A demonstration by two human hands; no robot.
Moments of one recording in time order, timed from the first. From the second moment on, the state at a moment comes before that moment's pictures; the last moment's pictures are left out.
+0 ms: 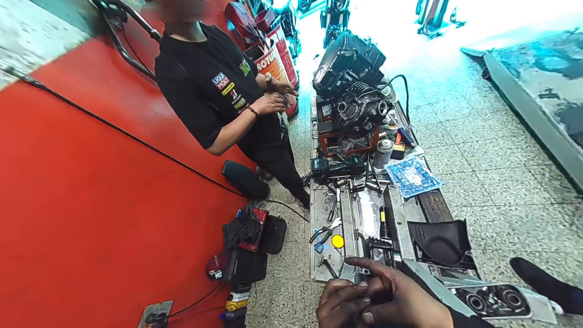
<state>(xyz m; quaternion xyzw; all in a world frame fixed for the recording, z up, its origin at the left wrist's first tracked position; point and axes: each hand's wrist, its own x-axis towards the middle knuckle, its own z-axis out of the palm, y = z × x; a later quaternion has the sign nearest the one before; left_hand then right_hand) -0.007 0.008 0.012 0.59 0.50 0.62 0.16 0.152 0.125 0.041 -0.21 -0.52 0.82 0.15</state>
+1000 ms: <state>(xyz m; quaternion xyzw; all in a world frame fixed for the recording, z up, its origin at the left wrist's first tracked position) -0.013 0.006 0.011 0.59 0.46 0.64 0.20 0.152 0.126 0.043 -0.21 -0.53 0.81 0.12</state>
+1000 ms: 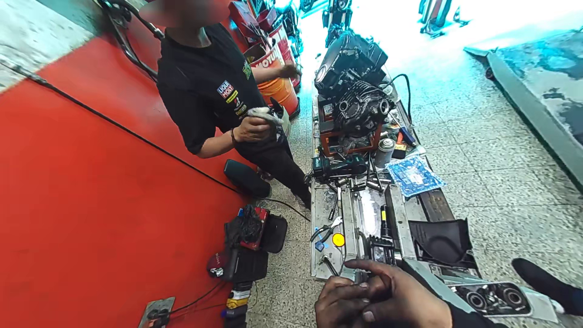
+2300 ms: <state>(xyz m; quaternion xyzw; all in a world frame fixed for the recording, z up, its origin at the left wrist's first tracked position) -0.011 0.009 0.011 0.58 0.47 0.64 0.17 0.154 0.128 0.045 -0.20 -0.53 0.81 0.17</state>
